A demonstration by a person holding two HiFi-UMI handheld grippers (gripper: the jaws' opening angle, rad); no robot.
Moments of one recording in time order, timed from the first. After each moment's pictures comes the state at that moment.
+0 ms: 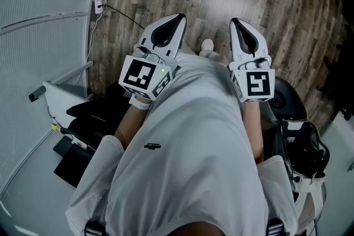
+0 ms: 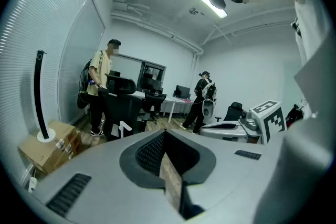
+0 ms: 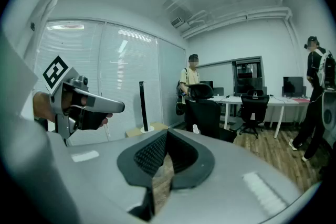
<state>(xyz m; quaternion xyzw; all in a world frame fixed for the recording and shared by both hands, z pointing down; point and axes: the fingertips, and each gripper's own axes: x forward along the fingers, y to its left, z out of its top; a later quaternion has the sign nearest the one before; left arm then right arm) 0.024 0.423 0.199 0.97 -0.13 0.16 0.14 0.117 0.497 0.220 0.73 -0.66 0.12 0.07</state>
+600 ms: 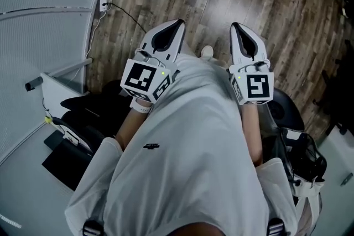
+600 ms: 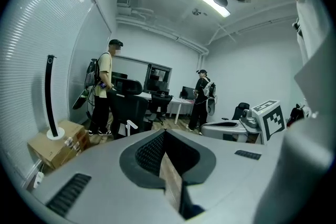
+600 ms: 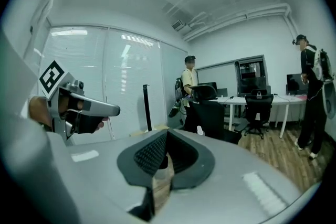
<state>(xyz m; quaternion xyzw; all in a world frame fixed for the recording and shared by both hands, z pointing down) -0.012 0.440 0.204 0.96 -0.17 0.16 0.14 0.096 0.510 0.223 0.73 -0.67 0.12 0.05</state>
